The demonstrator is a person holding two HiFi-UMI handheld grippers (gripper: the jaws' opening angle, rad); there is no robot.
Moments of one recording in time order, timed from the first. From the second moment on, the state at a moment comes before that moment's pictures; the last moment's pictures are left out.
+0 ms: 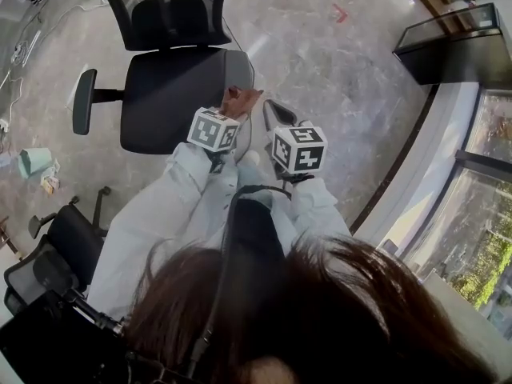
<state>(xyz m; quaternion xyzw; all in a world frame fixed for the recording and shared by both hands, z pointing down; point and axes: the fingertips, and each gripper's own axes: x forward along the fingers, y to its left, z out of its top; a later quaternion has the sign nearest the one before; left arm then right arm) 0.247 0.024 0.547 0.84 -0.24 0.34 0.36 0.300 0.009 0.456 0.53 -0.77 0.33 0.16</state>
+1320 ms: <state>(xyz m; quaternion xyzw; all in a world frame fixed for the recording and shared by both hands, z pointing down) 0.237 -0.051 0.267 0.92 -0.35 0.03 0.17 0.295 -0.036 0.276 0.54 -0.83 0.15 0.02</state>
